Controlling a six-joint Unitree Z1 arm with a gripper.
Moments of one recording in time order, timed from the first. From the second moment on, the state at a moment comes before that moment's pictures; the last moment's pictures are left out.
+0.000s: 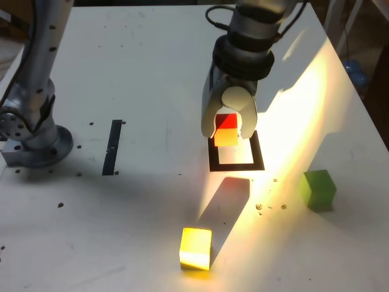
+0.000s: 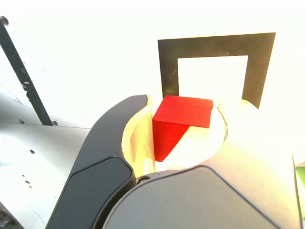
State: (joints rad) arm -0.09 2.10 -1.68 1.37 0.02 -0.05
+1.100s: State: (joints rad) arm -0.05 2.20 -1.70 1.32 -0.01 0.00
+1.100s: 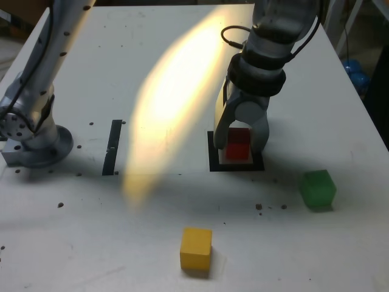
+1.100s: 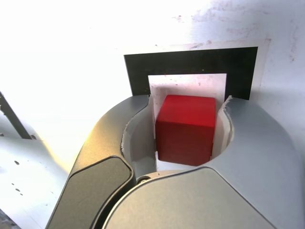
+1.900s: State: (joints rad) arm -0.16 1.98 -1.55 1.31 0.04 -0.06
